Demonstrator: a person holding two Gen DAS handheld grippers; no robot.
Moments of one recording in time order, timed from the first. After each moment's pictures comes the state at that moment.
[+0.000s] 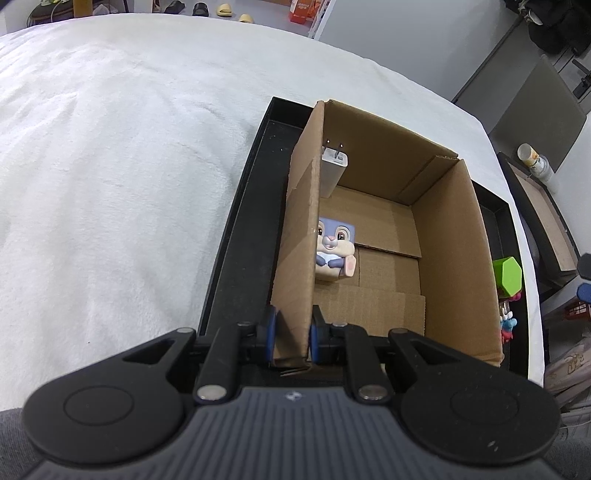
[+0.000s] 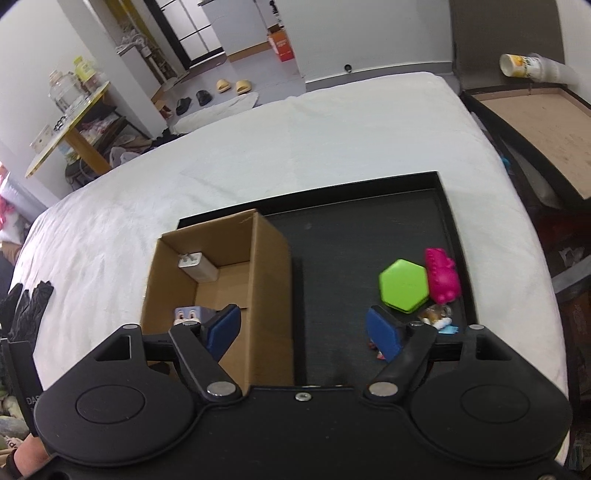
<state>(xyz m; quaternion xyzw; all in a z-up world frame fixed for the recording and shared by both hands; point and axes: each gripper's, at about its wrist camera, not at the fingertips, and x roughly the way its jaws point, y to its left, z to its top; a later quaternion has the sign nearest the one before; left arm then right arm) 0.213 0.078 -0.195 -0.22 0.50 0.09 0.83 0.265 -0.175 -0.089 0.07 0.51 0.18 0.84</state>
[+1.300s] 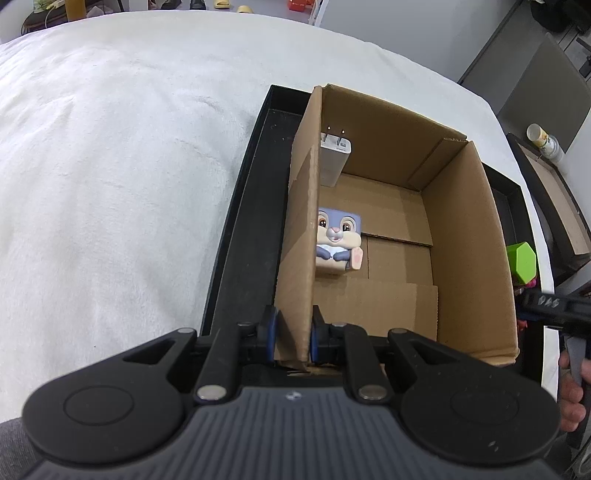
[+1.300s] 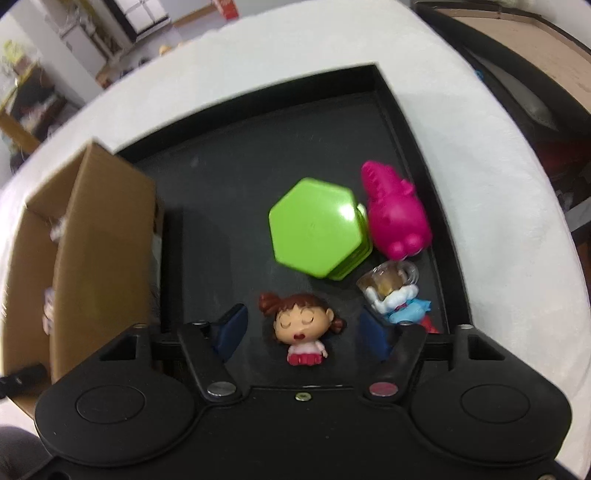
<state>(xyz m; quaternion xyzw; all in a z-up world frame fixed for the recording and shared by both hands) 0.227 0.071 -0.202 -0.19 0.53 0.09 0.82 0.304 -0.196 -0.225 0.05 0.57 0.12 0.81</state>
